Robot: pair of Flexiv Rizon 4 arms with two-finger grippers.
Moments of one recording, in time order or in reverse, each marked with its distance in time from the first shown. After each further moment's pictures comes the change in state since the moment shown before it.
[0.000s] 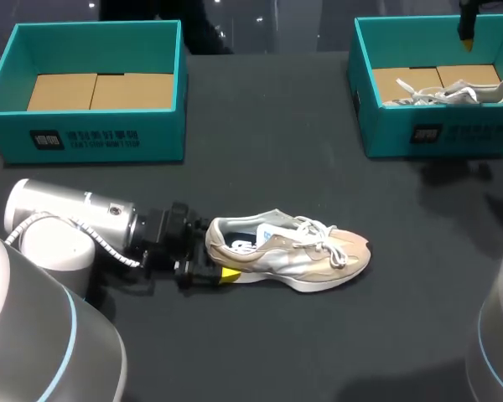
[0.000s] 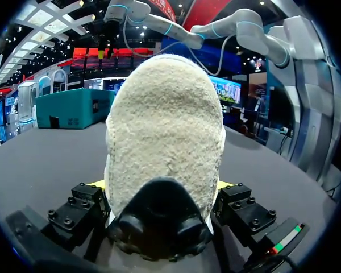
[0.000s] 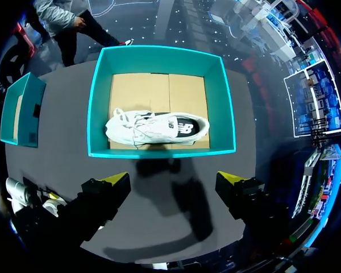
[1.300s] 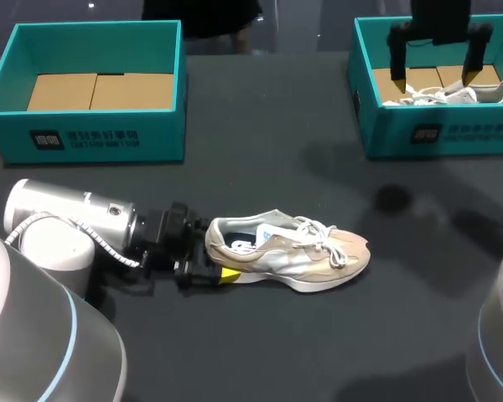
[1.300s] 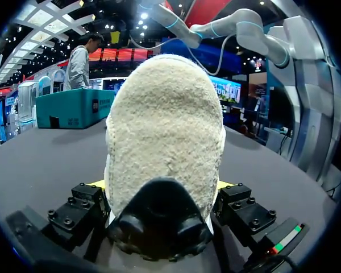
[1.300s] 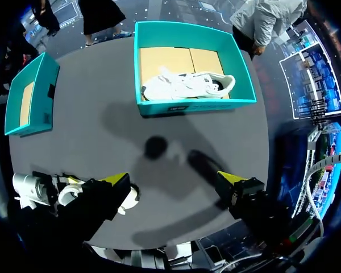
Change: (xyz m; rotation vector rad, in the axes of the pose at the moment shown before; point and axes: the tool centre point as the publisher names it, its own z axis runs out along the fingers) left arm 0.000 0.000 0.000 0.000 0.000 0.000; right arm 0.121 -0.108 -0.037 0.083 -0.007 0.077
